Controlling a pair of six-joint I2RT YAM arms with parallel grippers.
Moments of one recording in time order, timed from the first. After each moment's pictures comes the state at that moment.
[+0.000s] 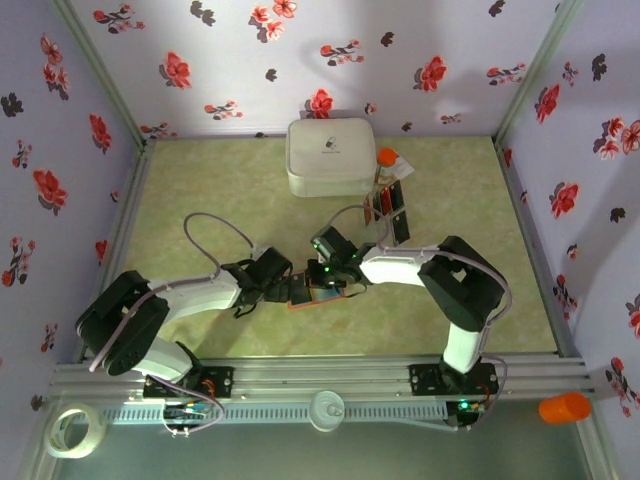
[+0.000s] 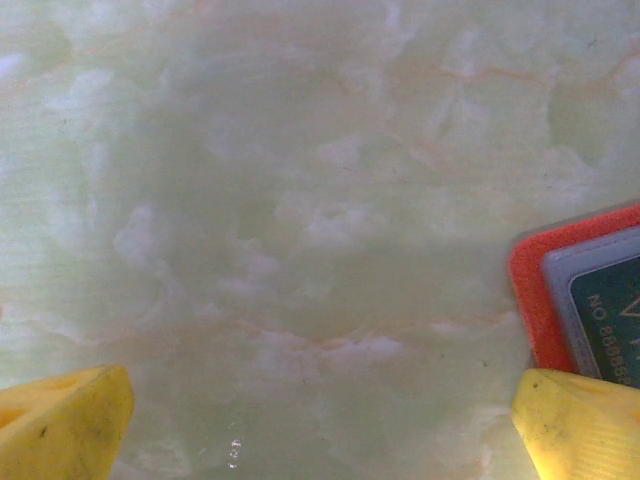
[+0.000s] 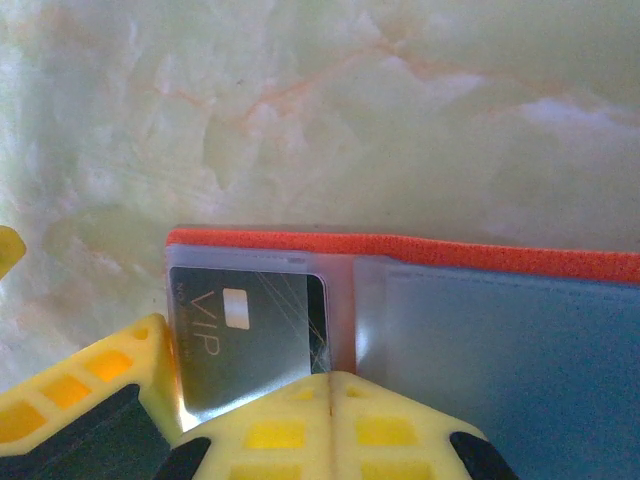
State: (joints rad) left arm -0.82 1.47 0.64 -0.37 -0.36 -0.62; right arm 0.87 1.80 0.96 -0.15 -0.24 0.80
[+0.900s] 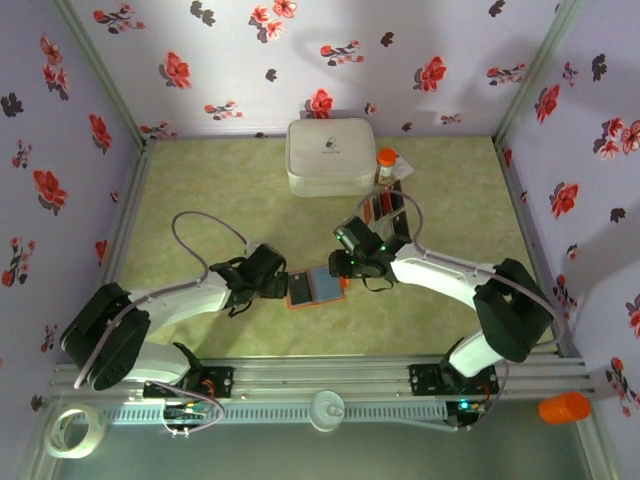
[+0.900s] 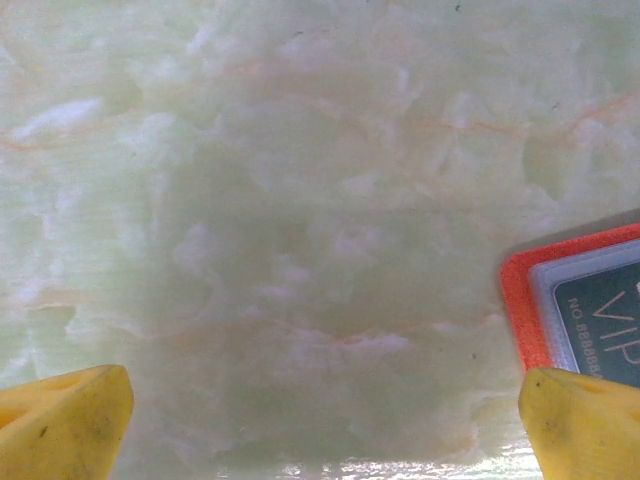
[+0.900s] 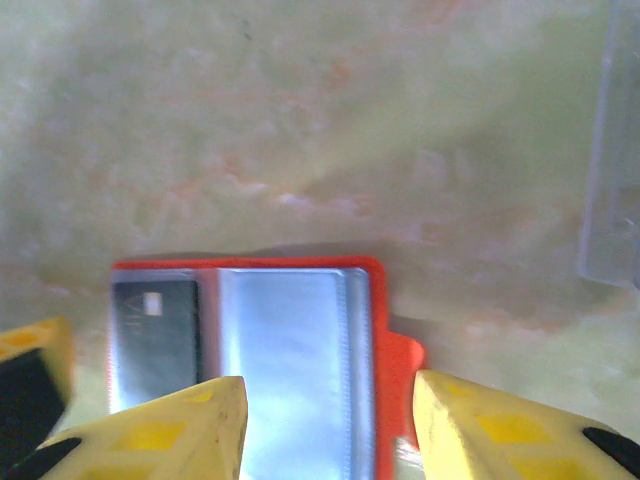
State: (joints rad) left arm -0.80 1.35 0.64 -0.42 -0.36 -0.61; right arm 0.80 1.53 0.92 -0.46 0.03 0.67
